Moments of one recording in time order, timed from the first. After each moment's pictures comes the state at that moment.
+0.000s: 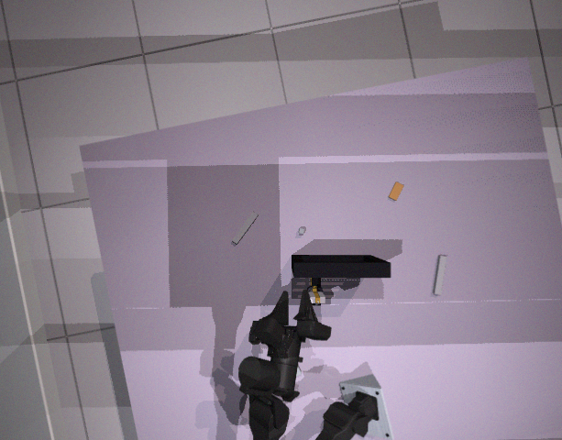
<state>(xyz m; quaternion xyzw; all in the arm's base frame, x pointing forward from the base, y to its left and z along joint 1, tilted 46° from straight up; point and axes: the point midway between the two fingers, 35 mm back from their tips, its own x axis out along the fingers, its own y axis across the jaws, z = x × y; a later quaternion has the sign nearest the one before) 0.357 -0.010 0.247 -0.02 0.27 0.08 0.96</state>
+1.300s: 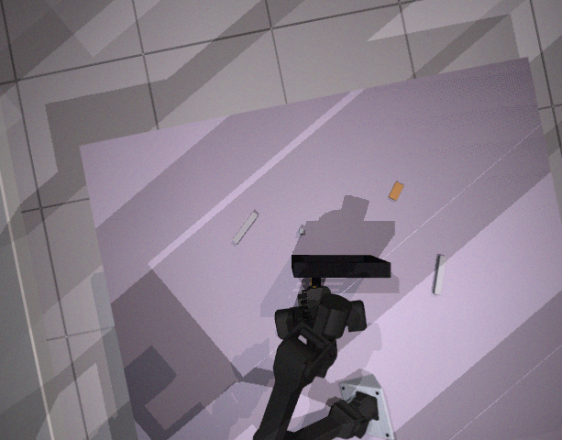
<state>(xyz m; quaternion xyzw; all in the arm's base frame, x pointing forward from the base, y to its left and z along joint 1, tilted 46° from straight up) 0.338 -0.037 0.191 0.25 0.60 0.23 0.73</state>
